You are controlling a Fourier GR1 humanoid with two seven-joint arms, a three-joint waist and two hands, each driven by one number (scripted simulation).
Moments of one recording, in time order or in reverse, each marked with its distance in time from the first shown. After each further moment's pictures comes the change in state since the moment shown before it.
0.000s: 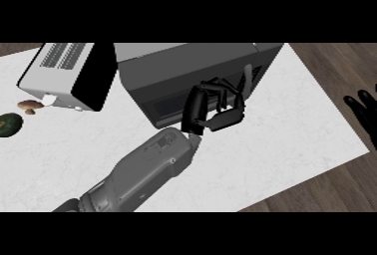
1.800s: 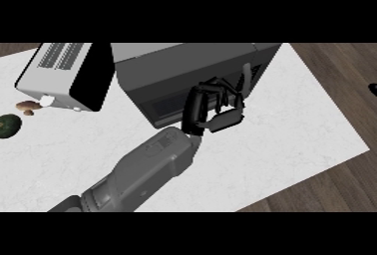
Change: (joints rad) left arm -0.028 0.000 -0.054 0.056 0.145 -0.018 -0.198; right arm -0.062 -0.115 -0.037 -0.034 -0.203 0.024 0.125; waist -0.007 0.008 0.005
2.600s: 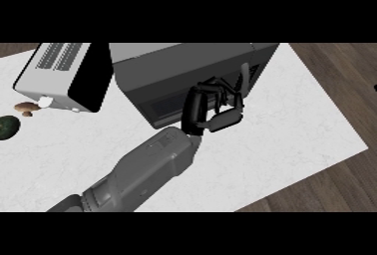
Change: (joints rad) left arm -0.008 0.000 -0.015 0.017 0.051 0.004 -0.055; right arm -0.012 -0.053 0.001 -0.001 -0.090 0.036 0.042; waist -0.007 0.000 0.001
